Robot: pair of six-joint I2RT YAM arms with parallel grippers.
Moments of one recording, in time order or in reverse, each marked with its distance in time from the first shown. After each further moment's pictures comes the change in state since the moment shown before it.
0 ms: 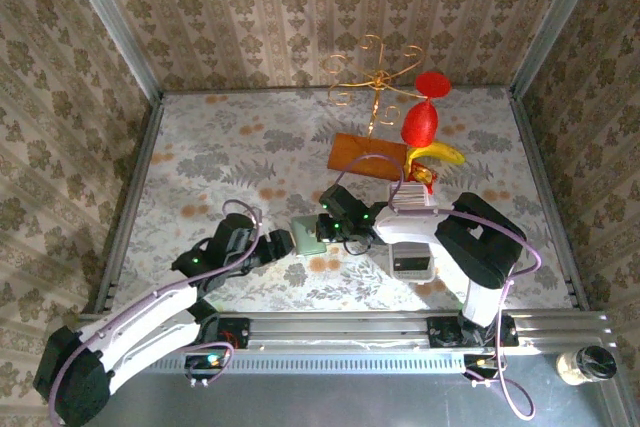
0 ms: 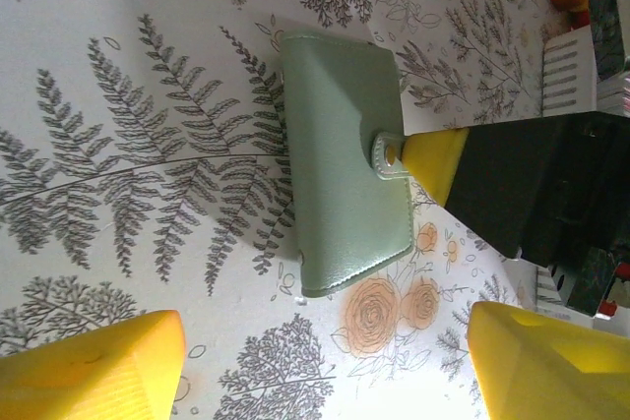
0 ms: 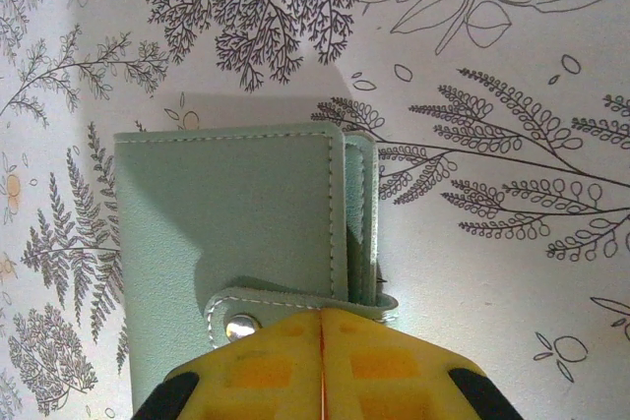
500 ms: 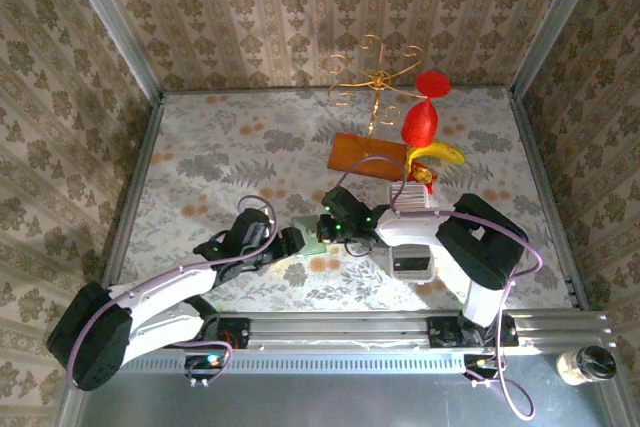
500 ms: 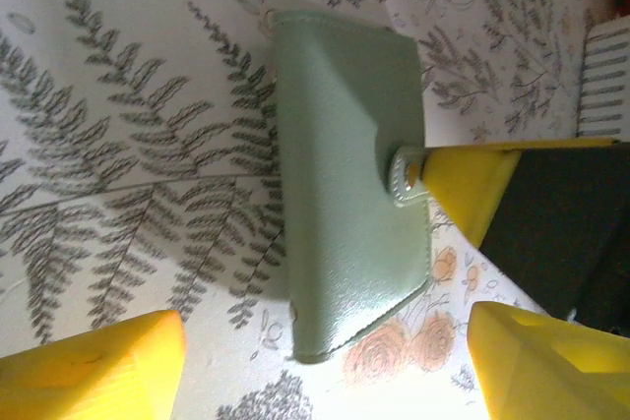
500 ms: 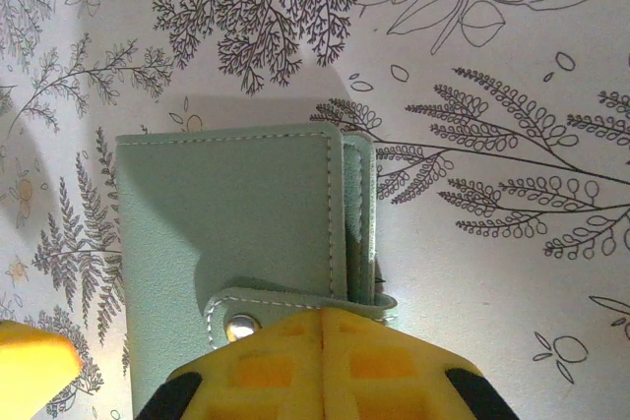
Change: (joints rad) left arm -0.028 0.254 0.007 0.208 0.007 -0.033; right arm -0.003 -0.011 -0.041 0.063 0.000 0.015
